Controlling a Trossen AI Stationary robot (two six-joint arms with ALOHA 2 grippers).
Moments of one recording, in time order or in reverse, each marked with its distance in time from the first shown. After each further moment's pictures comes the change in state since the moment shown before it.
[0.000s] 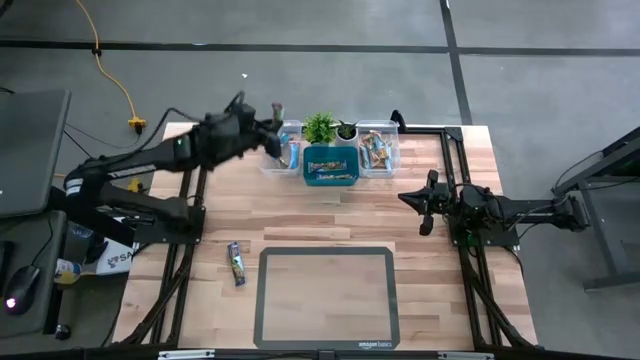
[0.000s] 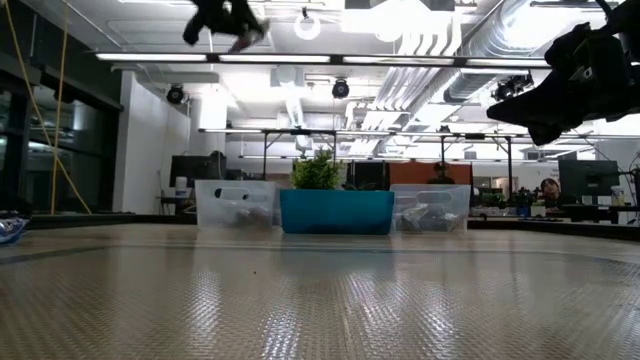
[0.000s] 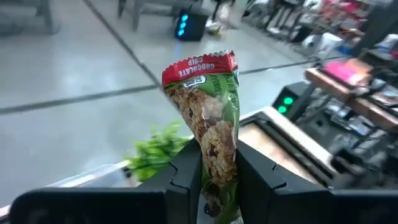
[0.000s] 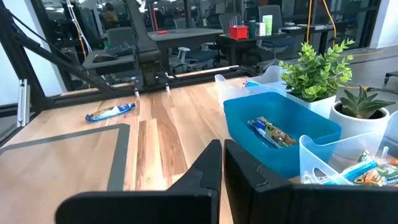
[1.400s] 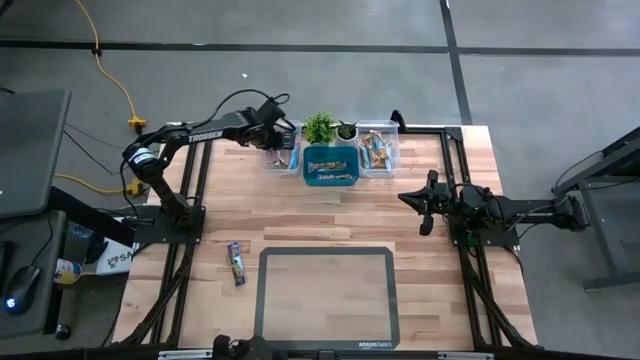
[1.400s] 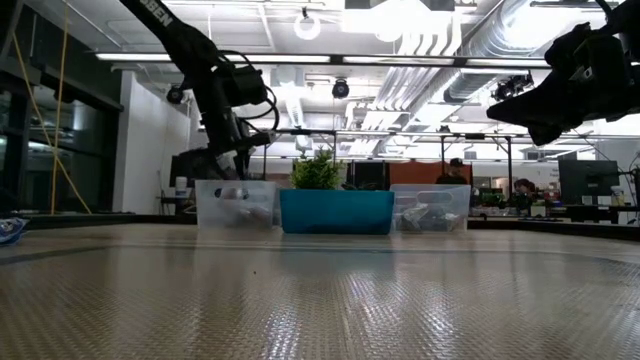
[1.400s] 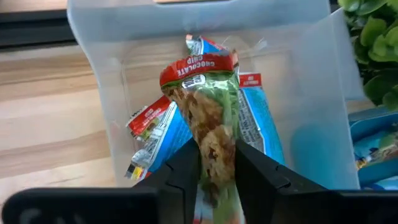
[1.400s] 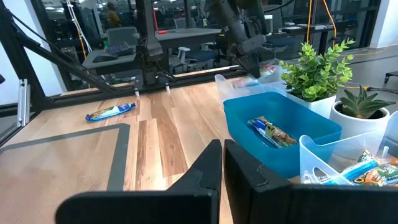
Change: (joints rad) left arm 0.451 0.569 0.000 -0.236 0.404 -0.219; right arm 0.000 0.001 0.000 -0.002 0.000 0.000
